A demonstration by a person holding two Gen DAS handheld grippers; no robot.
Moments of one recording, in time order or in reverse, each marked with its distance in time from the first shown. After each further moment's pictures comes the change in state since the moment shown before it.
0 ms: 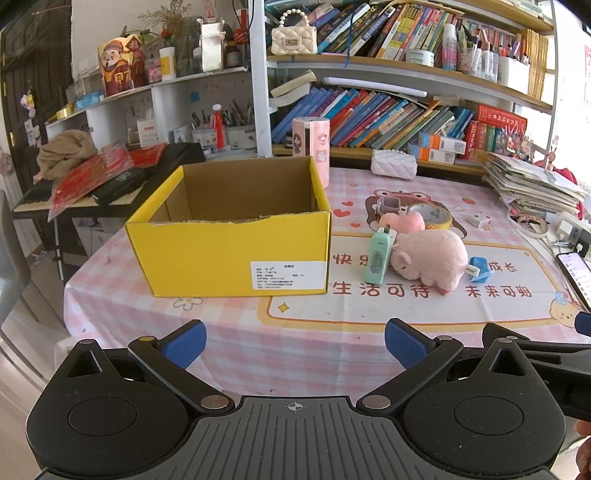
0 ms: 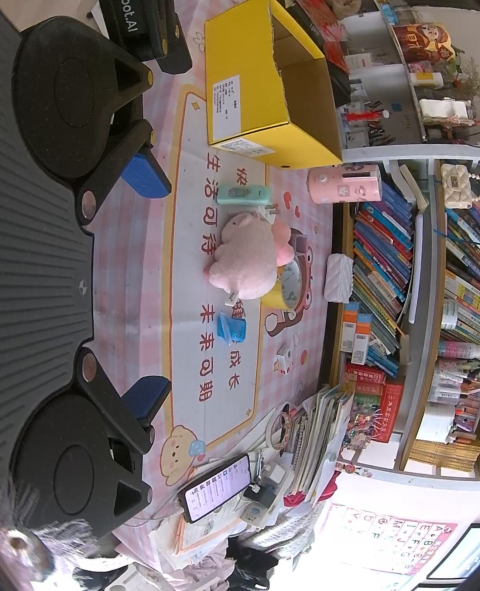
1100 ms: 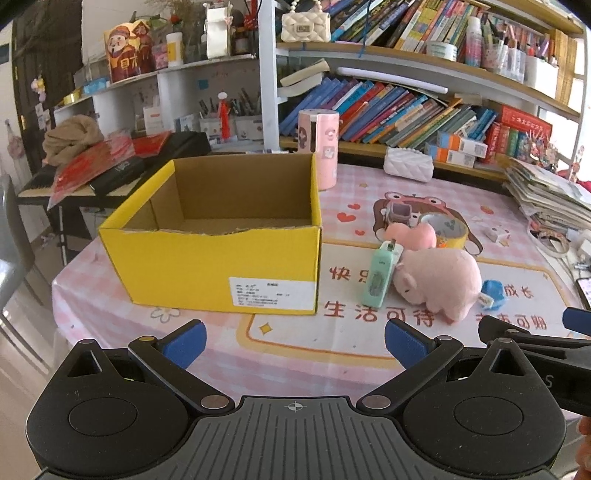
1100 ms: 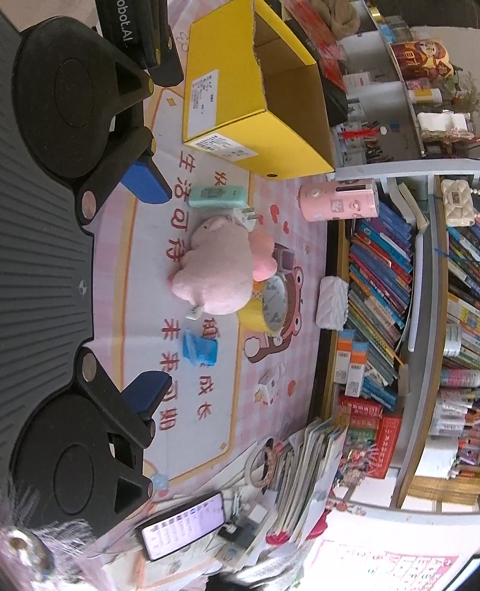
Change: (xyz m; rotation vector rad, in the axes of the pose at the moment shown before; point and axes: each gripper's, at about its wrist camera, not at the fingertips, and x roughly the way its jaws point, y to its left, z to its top) left arm 0.047 -0.027 0.033 -0.061 0.044 0.049; right arm 0.057 -0.023 0.039 -0.045 -0.001 0.122
